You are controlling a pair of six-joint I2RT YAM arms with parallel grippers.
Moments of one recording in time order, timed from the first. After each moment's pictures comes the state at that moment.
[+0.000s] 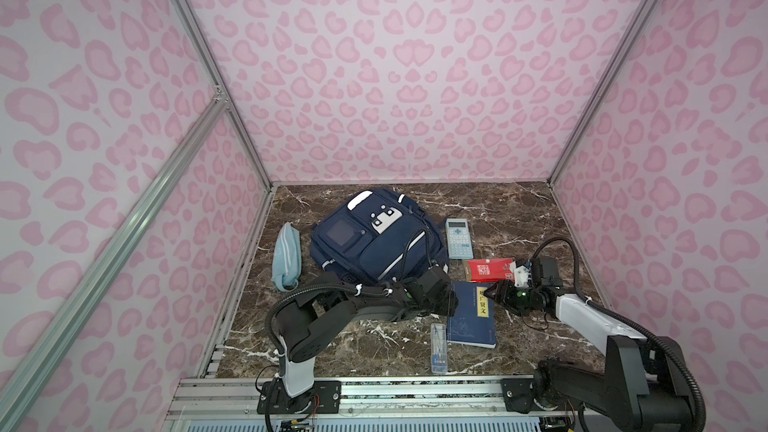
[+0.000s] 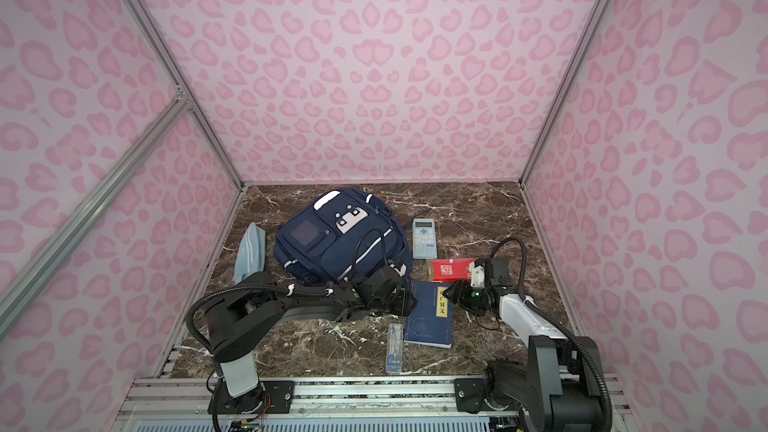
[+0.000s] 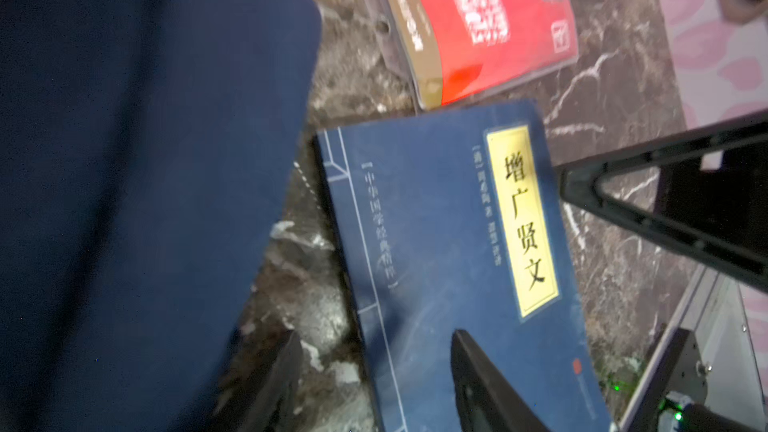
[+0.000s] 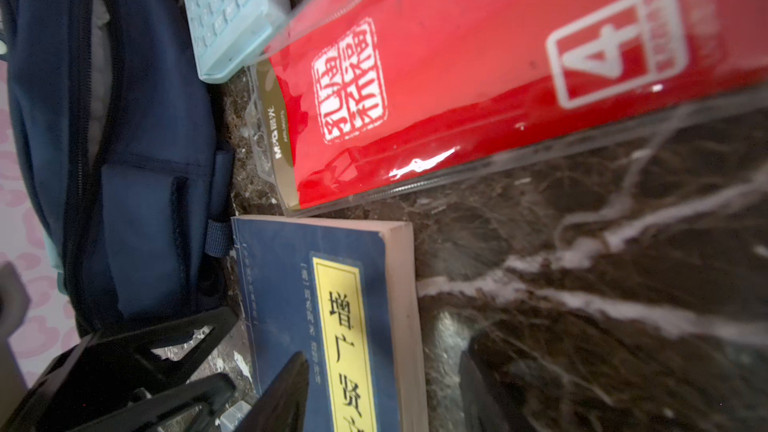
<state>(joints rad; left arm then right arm) -1.04 1.89 1.00 0.06 0.06 -0.76 -0.02 1.24 0.45 -0.35 -0.53 0.44</state>
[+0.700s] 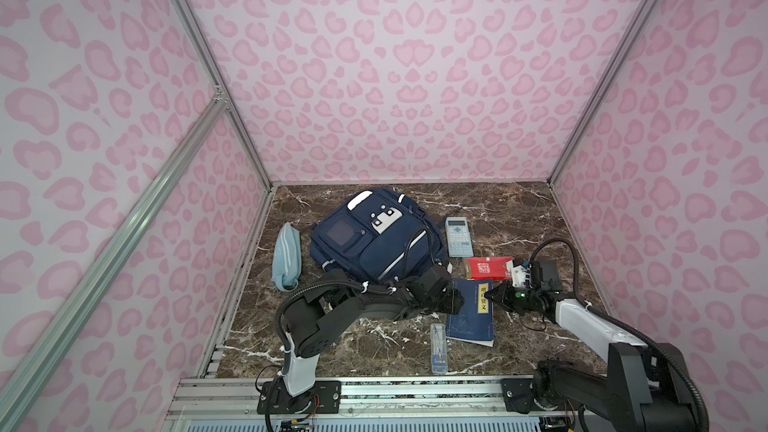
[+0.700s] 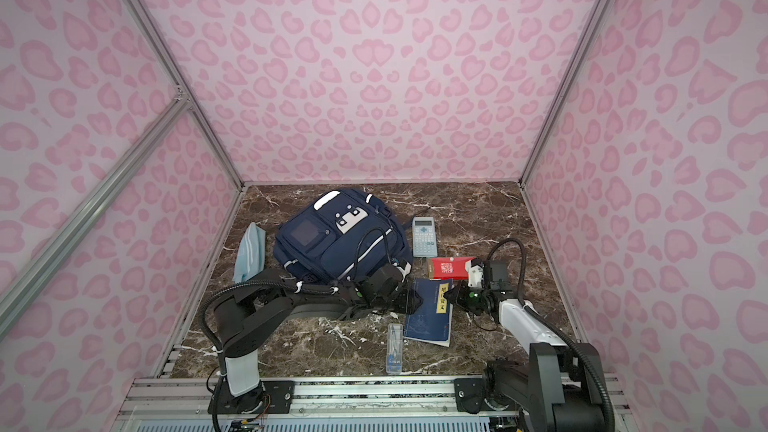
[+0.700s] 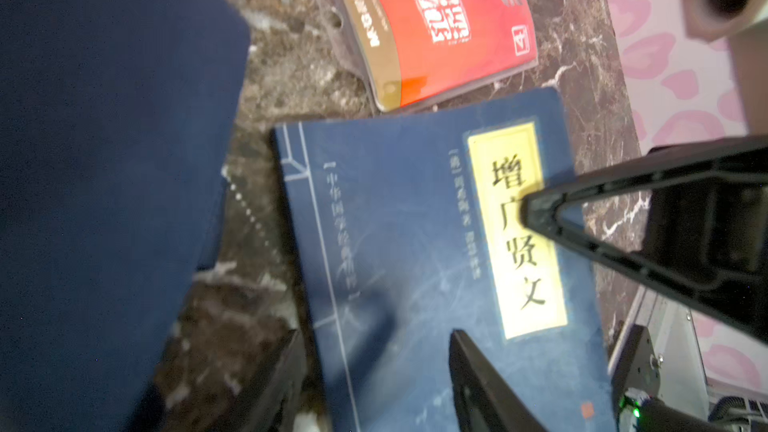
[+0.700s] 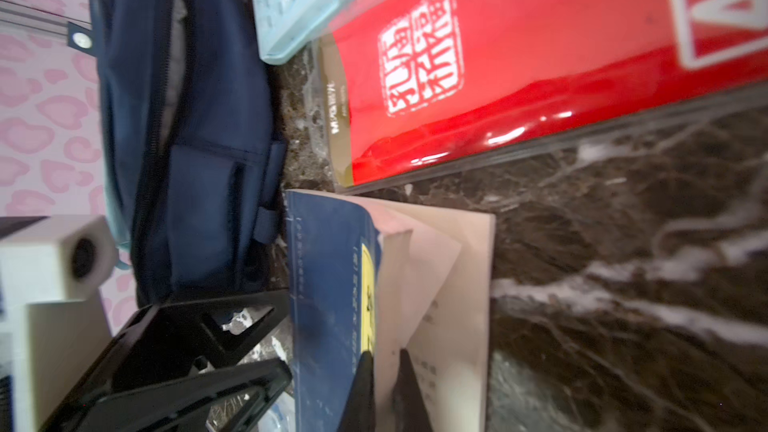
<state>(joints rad) -1.02 1.87 0.98 0.11 0.14 -0.78 -0.01 1.14 0.44 -0.31 -0.61 0.48</state>
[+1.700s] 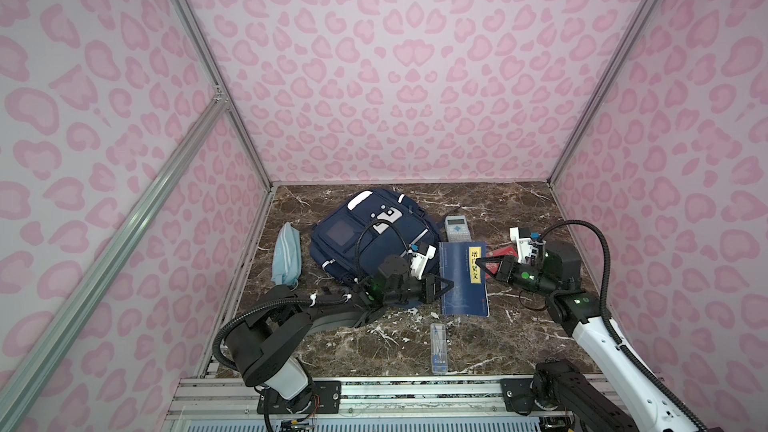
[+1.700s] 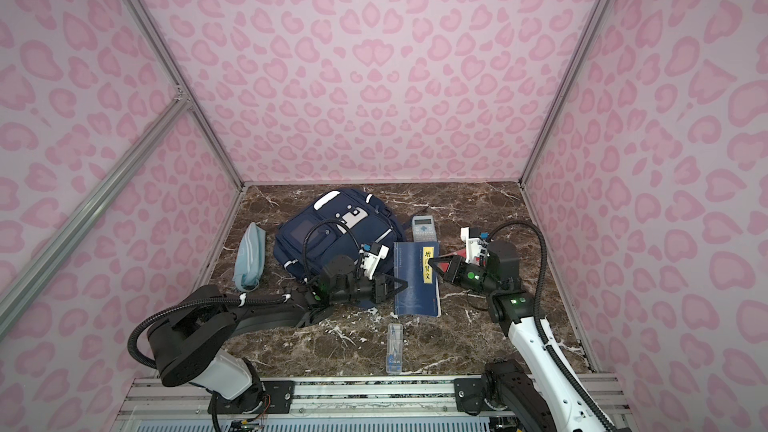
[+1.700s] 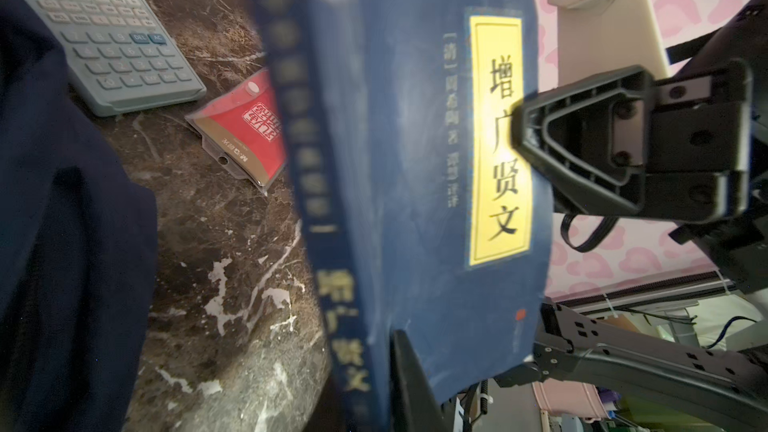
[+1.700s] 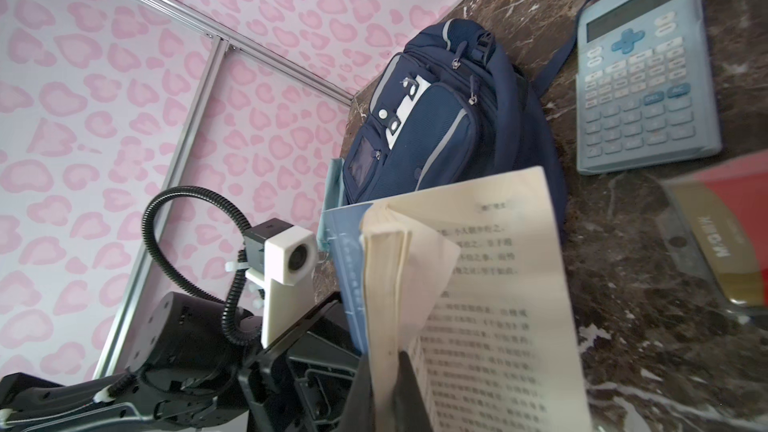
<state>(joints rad) -0.88 1.55 0.69 0.59 0.46 -0.78 0.15 0.86 0.61 -0.24 -0.71 0.73</state>
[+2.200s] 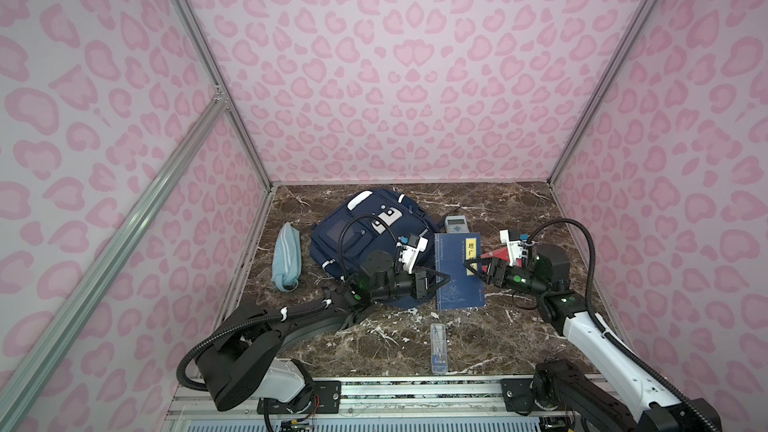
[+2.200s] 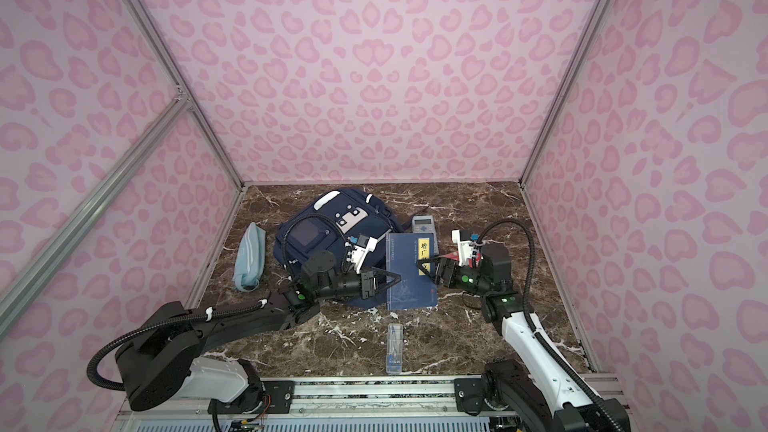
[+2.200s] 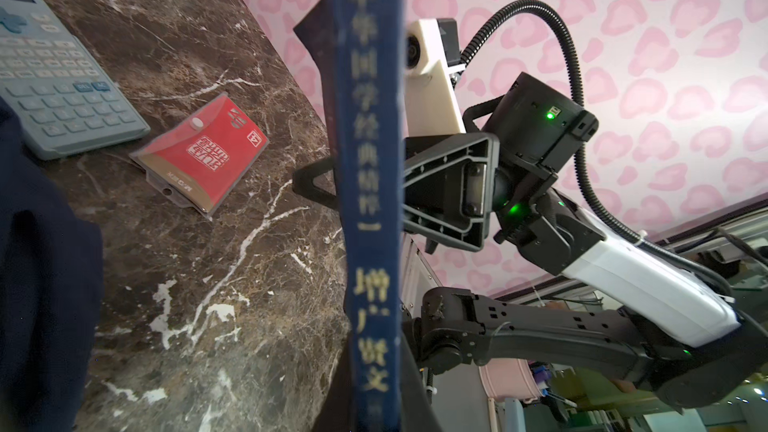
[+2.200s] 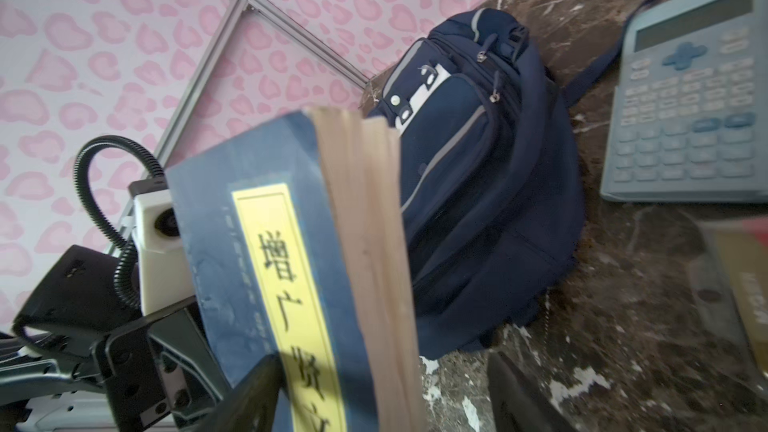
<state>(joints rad) -0.84 1.42 0.67 0.60 0.58 -0.85 0.17 0.96 0.50 0.07 -0.82 0.68</state>
